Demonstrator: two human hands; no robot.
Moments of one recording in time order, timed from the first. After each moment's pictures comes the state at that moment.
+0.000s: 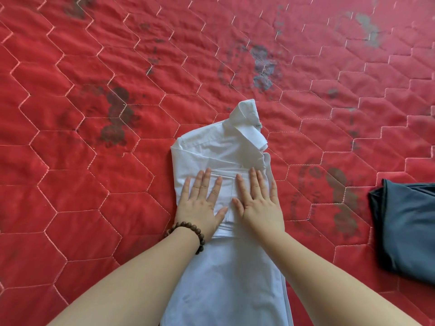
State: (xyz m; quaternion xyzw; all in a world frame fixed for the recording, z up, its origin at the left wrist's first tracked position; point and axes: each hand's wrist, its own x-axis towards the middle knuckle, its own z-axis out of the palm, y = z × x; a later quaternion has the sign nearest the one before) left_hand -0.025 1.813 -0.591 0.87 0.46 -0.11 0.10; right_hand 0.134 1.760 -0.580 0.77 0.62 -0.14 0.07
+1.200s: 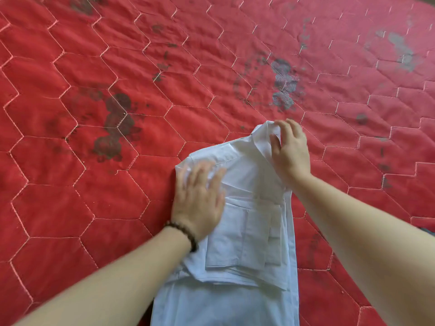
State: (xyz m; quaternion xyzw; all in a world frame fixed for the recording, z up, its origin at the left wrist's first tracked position) left_hand -0.007 1.893 -0.580 0.84 0.51 0.12 0.11; right_hand 0.218 1.936 -0.567 0.80 0.53 -0.14 -0.23
